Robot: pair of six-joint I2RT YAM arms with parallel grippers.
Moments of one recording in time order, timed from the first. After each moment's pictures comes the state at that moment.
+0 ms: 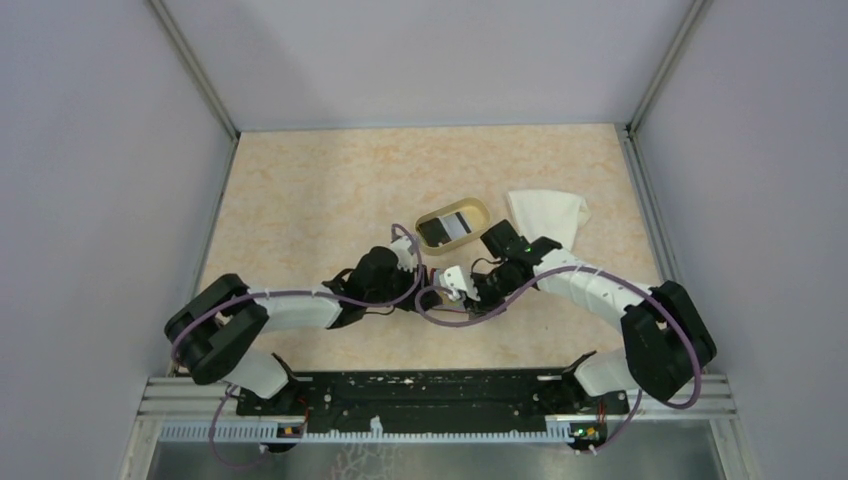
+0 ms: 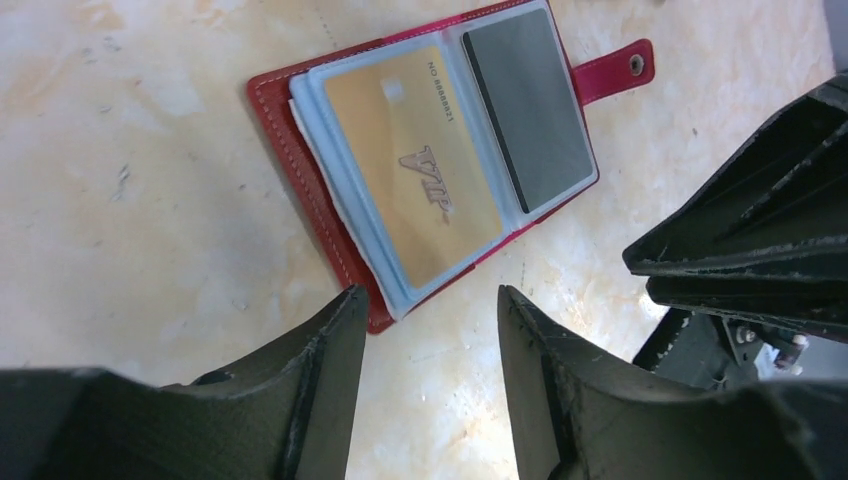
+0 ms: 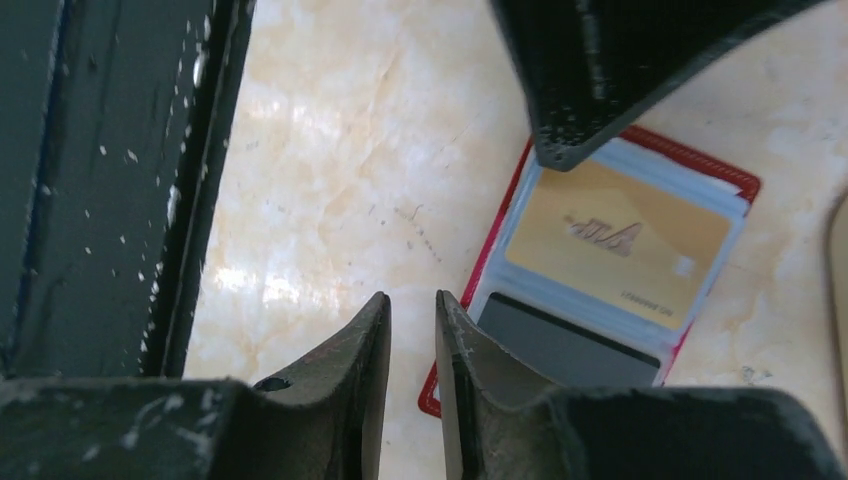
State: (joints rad) left arm -0.85 1.53 0.55 0.39 0.17 -0.57; right arm 0.63 1.36 0.79 -0.70 -0.67 -1.15
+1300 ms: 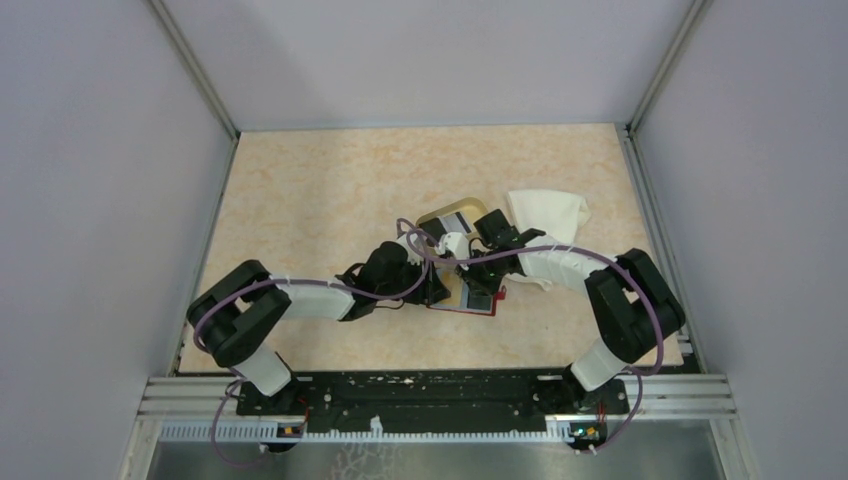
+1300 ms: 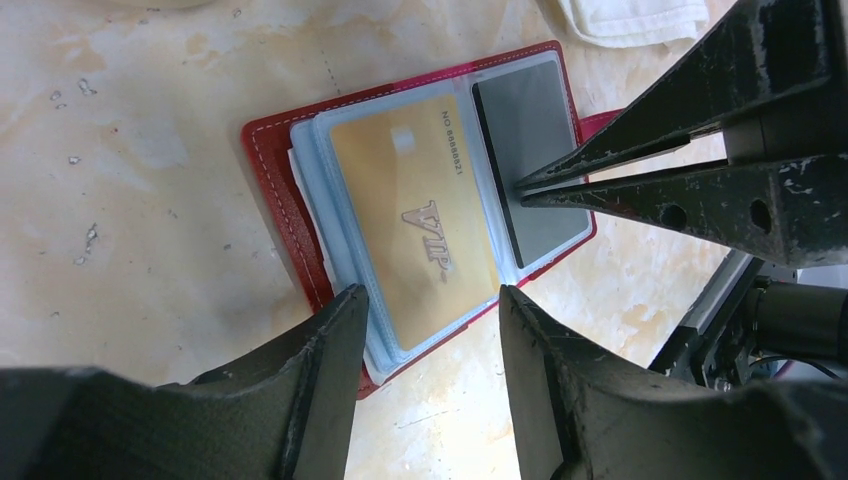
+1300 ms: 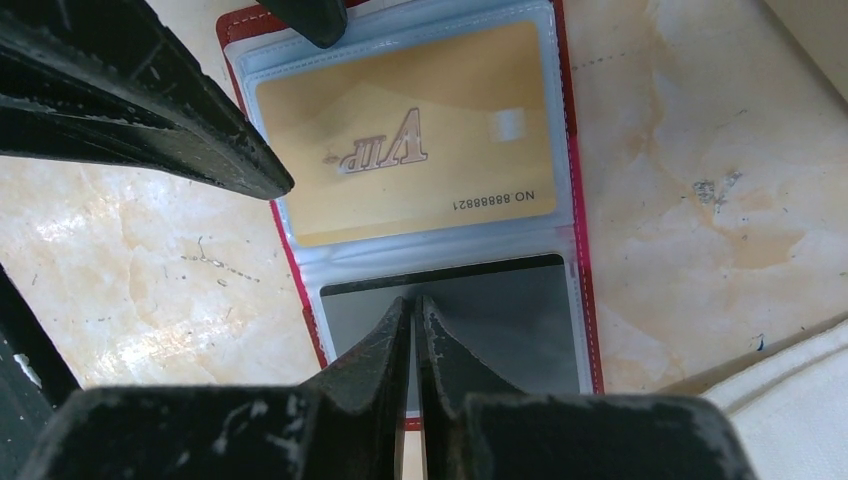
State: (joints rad) left arm -0.85 1.63 0.61 0.45 0.14 -0.66; right arm 0.57 1.57 0.85 -0.45 -0.40 -0.55
